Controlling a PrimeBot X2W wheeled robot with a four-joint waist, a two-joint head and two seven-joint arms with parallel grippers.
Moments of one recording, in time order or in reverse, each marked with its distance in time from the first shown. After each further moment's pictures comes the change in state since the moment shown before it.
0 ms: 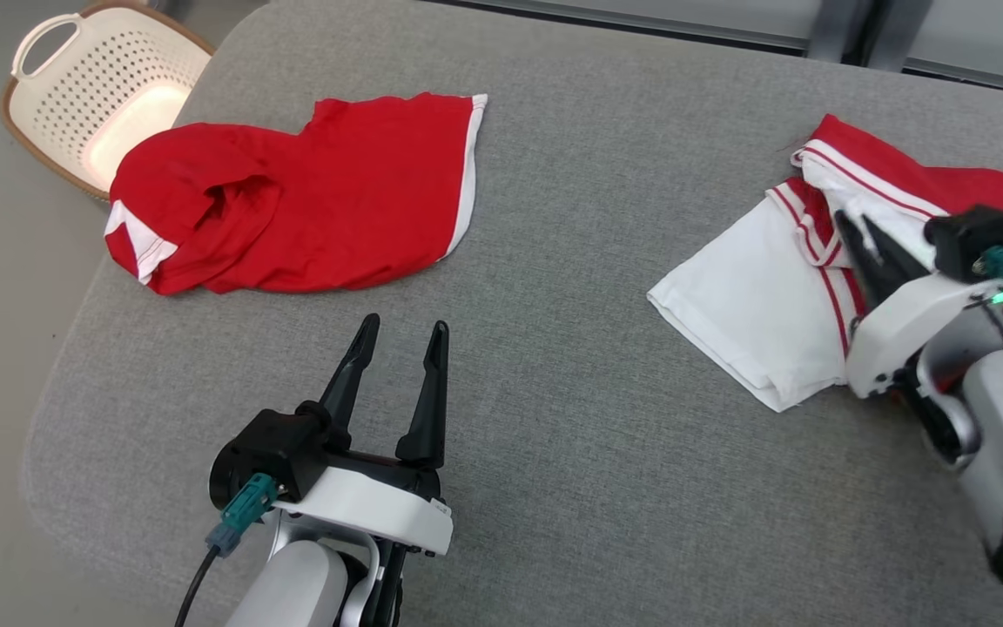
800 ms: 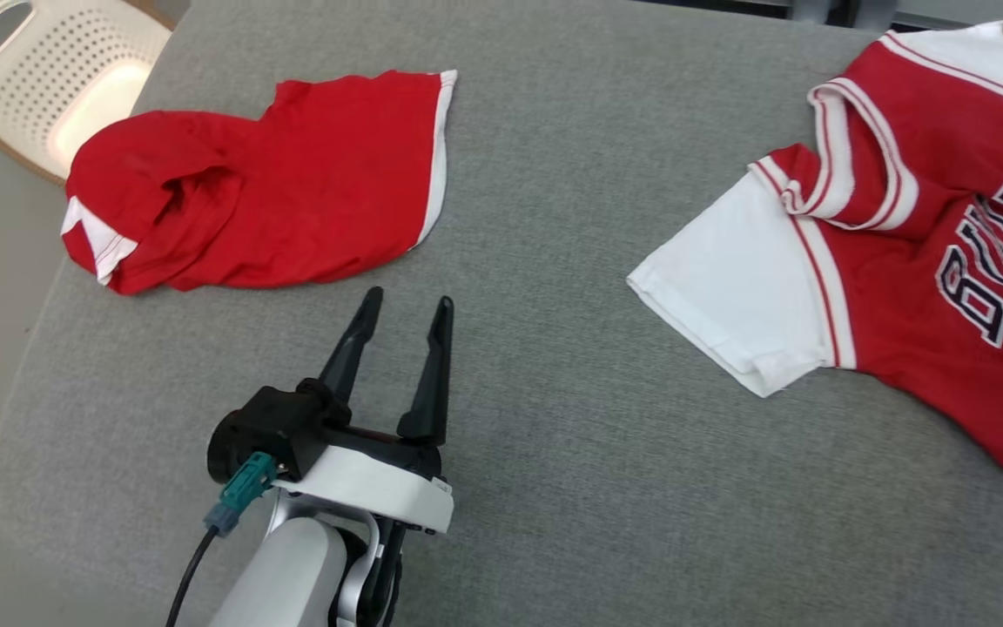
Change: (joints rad) left arm -0.042 0.000 -0.001 -0.001 0.016 -0.010 0.000; right arm -0.486 -0.156 -0.099 0.257 -0.241 0.000 -0.081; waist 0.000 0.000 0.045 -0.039
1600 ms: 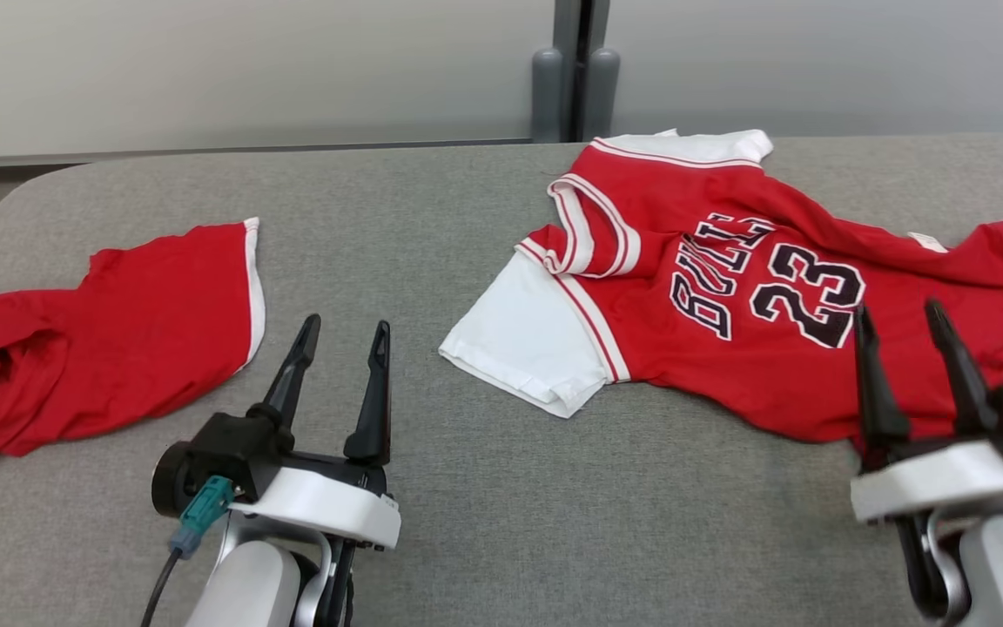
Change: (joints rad) left arm 0.053 -0.001 0.140 0.034 0.111 -0.040 0.000; right arm 0.837 0.287 -0.186 -0.533 0.162 0.000 -0.173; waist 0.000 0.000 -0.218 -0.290
